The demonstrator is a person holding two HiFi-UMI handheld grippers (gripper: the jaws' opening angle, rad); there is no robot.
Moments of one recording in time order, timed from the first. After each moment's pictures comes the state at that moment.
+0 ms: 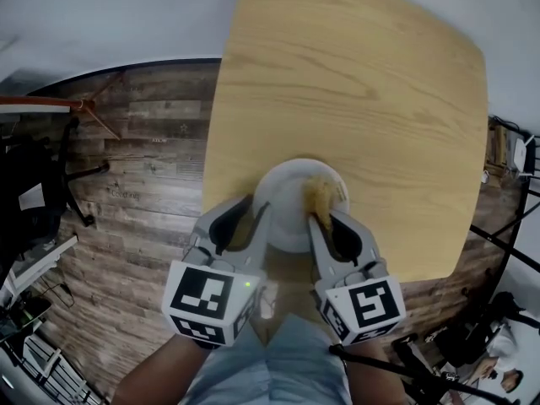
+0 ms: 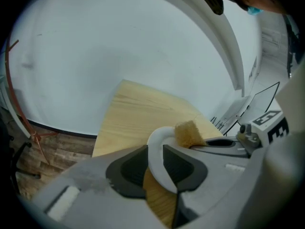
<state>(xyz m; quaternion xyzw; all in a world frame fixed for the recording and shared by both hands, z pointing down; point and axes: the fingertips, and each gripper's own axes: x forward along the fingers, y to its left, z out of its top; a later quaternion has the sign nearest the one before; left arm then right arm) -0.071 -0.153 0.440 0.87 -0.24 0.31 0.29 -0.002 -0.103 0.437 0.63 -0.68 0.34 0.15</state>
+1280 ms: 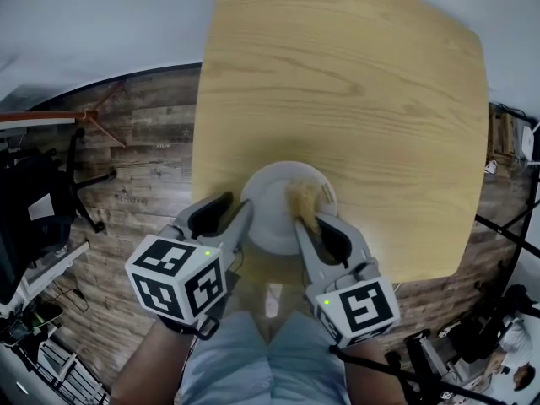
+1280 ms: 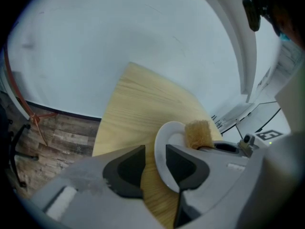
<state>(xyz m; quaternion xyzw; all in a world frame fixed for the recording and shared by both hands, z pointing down) -0.073 -0.159 0.460 0.82 -0.22 0.36 0.39 0.001 -0.101 0.436 0.61 -0.70 0.35 0.12</state>
